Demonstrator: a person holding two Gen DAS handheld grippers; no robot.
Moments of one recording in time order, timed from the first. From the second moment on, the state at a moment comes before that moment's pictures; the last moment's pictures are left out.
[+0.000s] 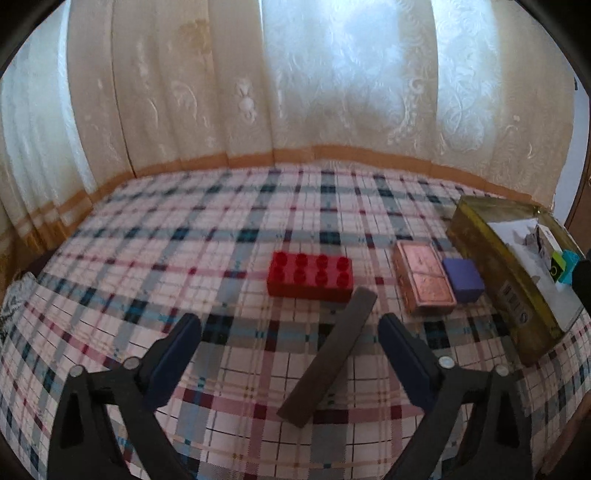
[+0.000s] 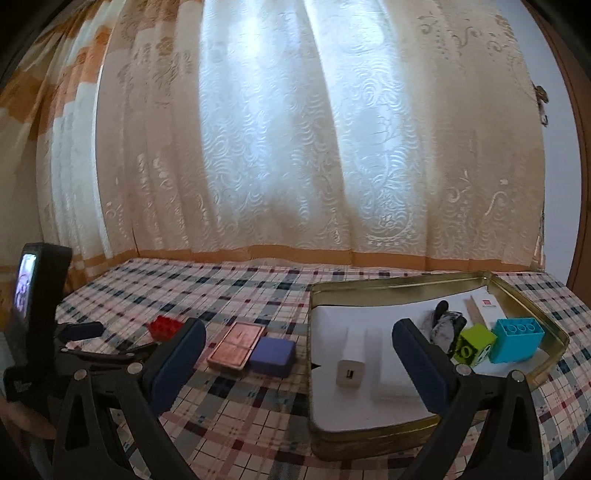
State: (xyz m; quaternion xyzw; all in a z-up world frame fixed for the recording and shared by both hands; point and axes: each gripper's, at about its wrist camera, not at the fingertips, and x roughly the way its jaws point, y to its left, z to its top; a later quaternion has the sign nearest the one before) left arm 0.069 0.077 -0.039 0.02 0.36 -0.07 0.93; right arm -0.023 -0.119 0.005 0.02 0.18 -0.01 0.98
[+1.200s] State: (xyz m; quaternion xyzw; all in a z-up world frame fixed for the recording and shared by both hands) left arm 0.074 0.129 -0.042 -0.13 0.35 -0.08 0.92; right arm 0.058 -0.081 -0.042 0.11 0.38 0.01 0.92
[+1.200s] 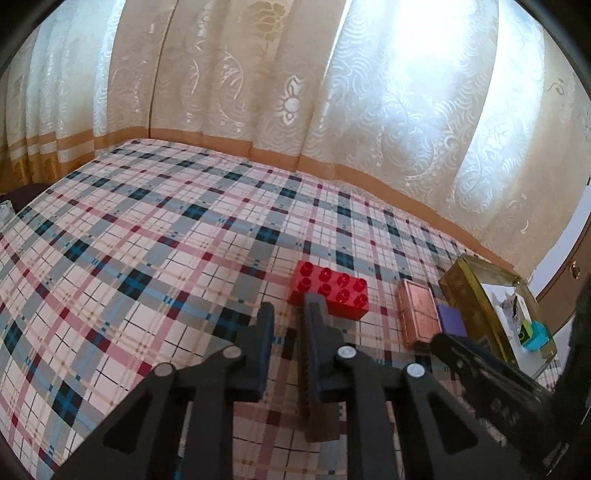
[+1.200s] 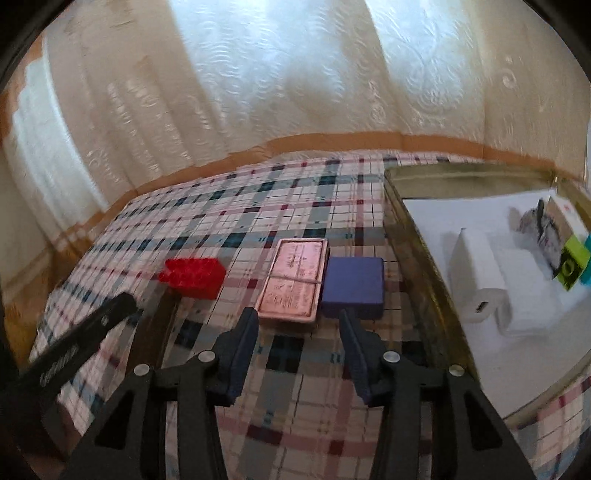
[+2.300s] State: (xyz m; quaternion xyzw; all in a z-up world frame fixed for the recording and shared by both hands) left arm 0.072 0.150 -0.045 -0.15 0.35 -0.03 0.92; right arm 0.084 -0.088 -0.048 0.14 0.41 0.09 0.90
